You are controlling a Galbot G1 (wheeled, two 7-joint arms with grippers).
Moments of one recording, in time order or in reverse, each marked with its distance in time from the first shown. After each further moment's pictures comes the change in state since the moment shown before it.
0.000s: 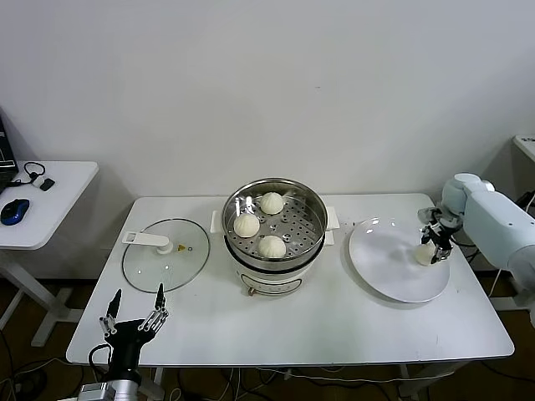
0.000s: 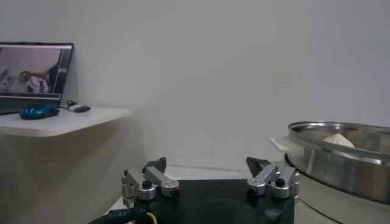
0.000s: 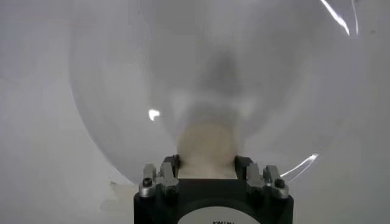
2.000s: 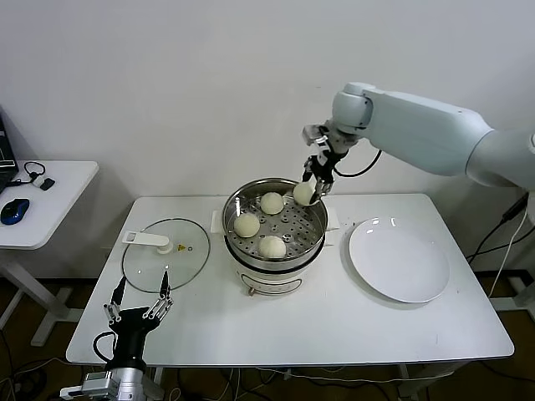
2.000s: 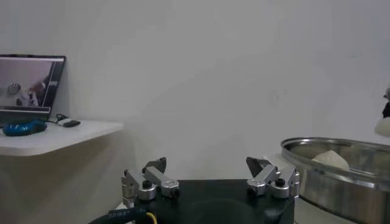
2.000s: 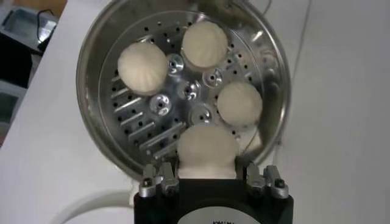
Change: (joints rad) left arm -0.043 -0.006 0.023 -0.022 0.023 0.016 0.000; right arm 0.587 0.277 -0.653 0.435 0.851 -0.364 0.023
